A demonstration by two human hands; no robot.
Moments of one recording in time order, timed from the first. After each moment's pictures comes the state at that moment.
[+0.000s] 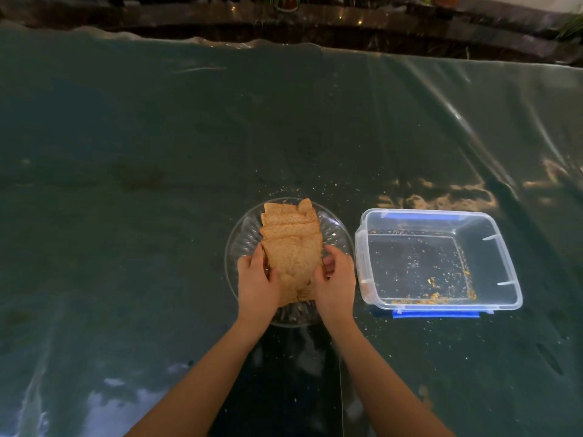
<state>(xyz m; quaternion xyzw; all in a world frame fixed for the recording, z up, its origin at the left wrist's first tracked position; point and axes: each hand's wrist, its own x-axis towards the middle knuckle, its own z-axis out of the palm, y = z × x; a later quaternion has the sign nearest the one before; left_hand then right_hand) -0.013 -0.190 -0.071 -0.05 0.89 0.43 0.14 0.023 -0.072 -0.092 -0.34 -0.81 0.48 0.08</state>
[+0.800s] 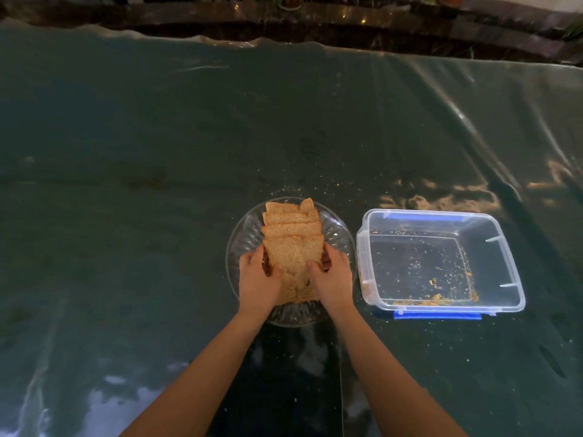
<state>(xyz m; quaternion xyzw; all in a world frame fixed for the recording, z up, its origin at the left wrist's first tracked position) -0.022 -0.189 -0.078 -0.09 0.87 0.45 0.18 0.007 -0.065 -0.087 -0.33 -0.82 0.46 -0.03</state>
